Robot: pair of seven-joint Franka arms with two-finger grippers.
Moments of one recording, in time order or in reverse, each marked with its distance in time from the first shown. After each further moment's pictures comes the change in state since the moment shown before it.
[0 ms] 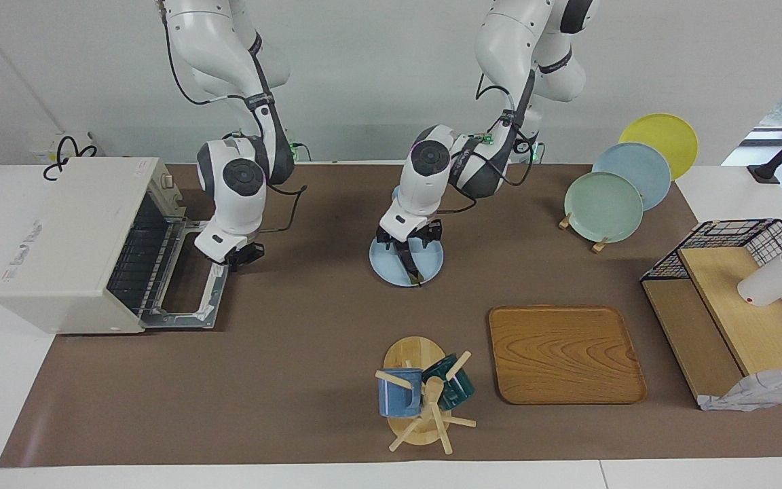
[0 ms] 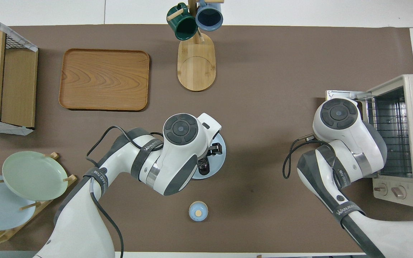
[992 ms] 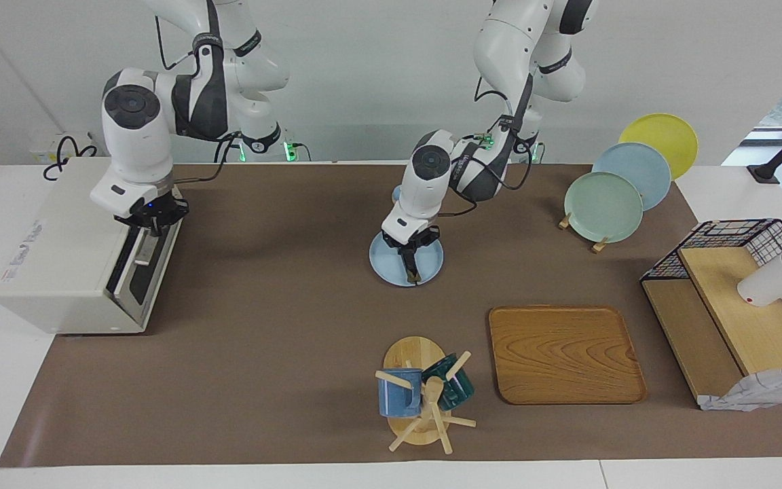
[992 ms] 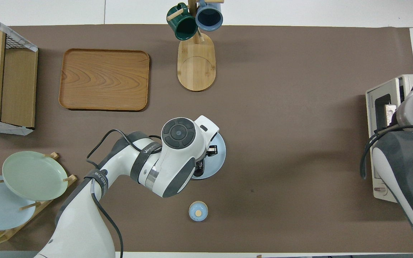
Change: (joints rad) left arm 0.000 -0.005 0.002 -0.036 0.000 0.052 0.000; right arm -0.195 -0.180 -0.026 0.148 0.061 -0.247 -0.409
